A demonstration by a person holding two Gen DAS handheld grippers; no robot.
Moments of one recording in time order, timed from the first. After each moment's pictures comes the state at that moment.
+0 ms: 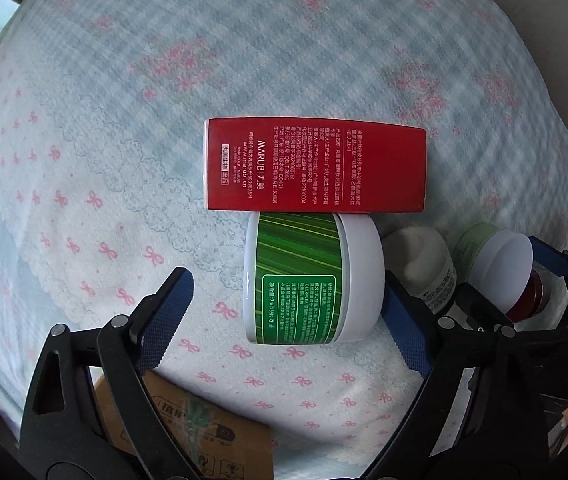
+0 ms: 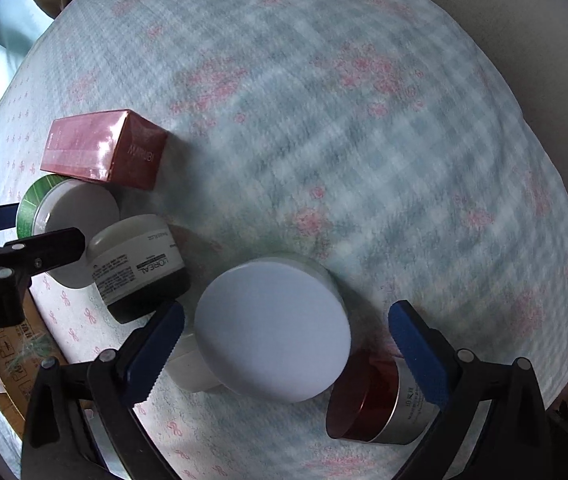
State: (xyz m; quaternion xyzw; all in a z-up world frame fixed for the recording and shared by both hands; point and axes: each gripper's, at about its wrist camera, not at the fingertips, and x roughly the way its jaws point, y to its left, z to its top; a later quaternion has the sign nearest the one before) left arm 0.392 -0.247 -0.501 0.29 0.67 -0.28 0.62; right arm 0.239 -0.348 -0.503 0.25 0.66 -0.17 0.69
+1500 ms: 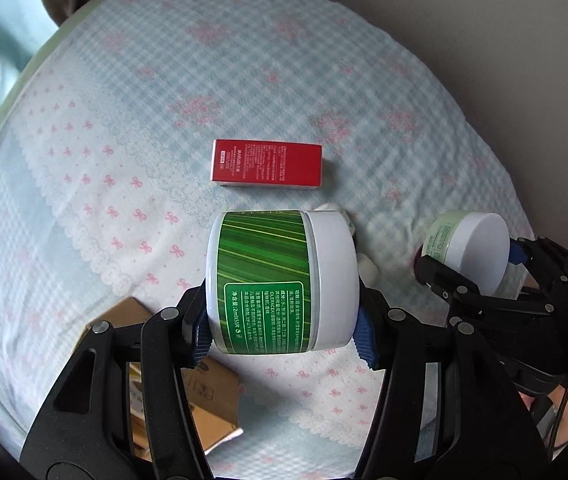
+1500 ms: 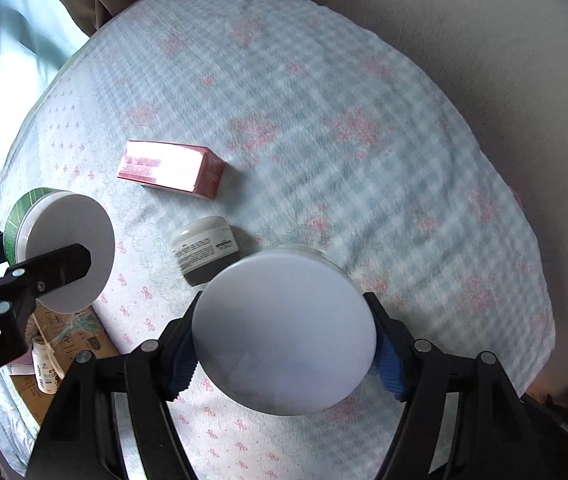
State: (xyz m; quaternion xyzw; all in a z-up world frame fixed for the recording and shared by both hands) left arm 0.335 -0.210 -0.364 0.22 0.63 -0.32 0.67; right arm 0.234 -0.325 -0.390 0.22 0.63 -0.17 0.73
